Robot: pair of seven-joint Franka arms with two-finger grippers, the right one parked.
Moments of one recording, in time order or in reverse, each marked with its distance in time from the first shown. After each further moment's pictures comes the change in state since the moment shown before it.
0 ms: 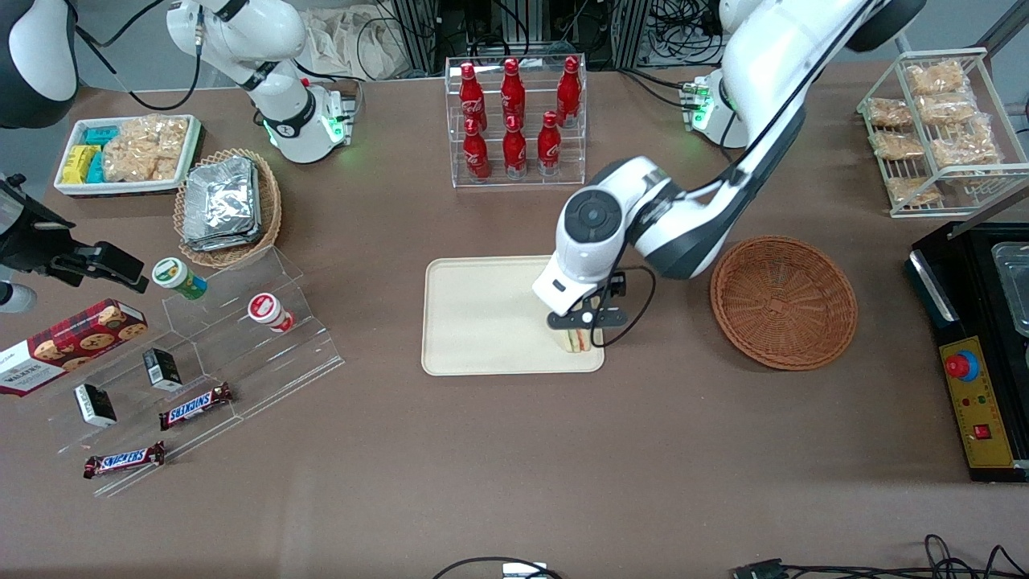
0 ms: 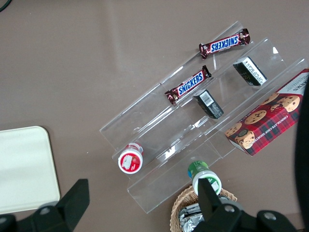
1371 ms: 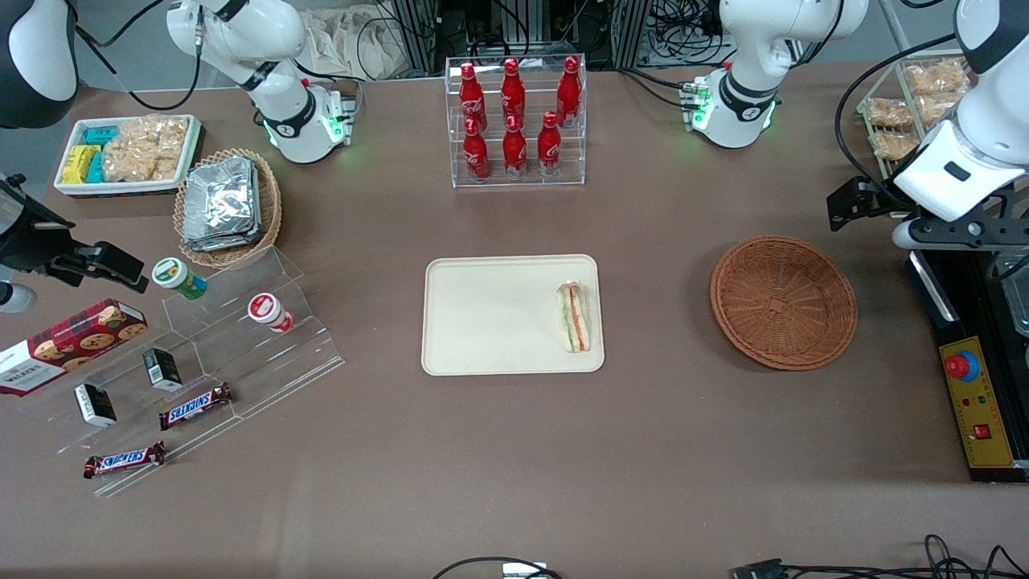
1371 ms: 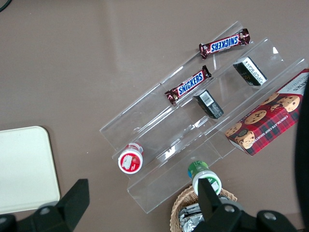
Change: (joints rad) arm -0.037 -0.554 0.702 -0.041 -0.247 -0.418 0.826
